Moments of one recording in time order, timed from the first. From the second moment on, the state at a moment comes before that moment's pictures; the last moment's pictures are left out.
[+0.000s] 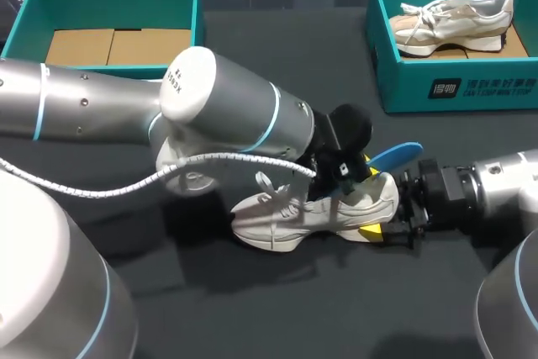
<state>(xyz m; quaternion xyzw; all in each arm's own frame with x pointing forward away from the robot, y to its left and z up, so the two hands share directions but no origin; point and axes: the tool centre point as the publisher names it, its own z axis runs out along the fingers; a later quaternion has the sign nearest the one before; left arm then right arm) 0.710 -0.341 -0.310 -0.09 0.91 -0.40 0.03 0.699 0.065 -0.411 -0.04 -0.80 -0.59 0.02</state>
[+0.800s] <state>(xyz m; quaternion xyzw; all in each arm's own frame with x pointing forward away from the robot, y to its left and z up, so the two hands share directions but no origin) 0.695 -0.365 -0.226 -0.06 0.92 -0.39 -0.07 0.699 0.066 -0.411 -0.04 -0.80 -0.60 0.02</state>
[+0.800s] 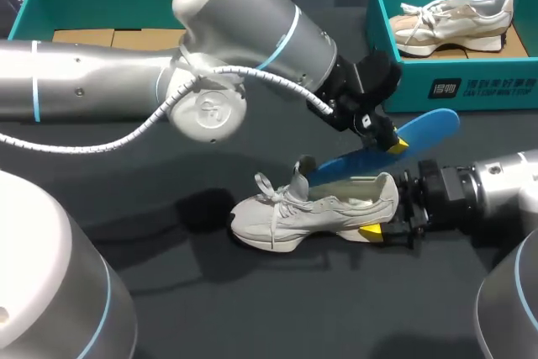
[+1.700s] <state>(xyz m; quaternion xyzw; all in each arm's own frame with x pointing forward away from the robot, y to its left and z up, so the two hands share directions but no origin) 0.695 -0.313 -0.100 -0.16 0.80 -0.56 -0.13 0.699 0.065 -0.411 -0.04 -0.80 -0.59 0.02</state>
